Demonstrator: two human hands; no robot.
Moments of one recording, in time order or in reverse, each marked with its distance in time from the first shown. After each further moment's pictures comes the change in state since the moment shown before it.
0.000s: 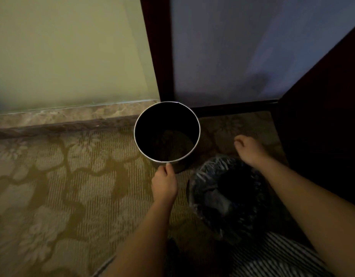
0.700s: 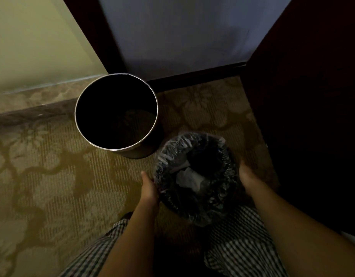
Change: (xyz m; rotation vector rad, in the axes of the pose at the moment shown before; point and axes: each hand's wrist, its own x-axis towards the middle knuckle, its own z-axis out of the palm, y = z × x) left_hand -0.008 -0.054 0.088 -0.637 -0.373 -0.667; right_hand -0.031 0.157 0.078 0.718 -0.048 0.815
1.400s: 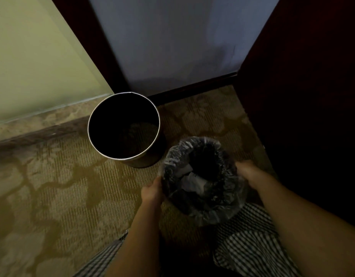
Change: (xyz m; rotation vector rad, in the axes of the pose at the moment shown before) left_hand -0.036 0.019 -0.004 0.237 0.216 0.151; right_hand -0.031 -0.014 -0.018 -0.084 -0.074 -0.069
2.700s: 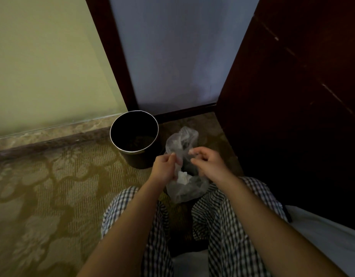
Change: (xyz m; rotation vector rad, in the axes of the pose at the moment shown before) left_hand -0.218 0.024 -0.024 0.346 -0.288 0.718; right_hand -0.272 0.002 -0.028 0.070 -0.212 -0.702
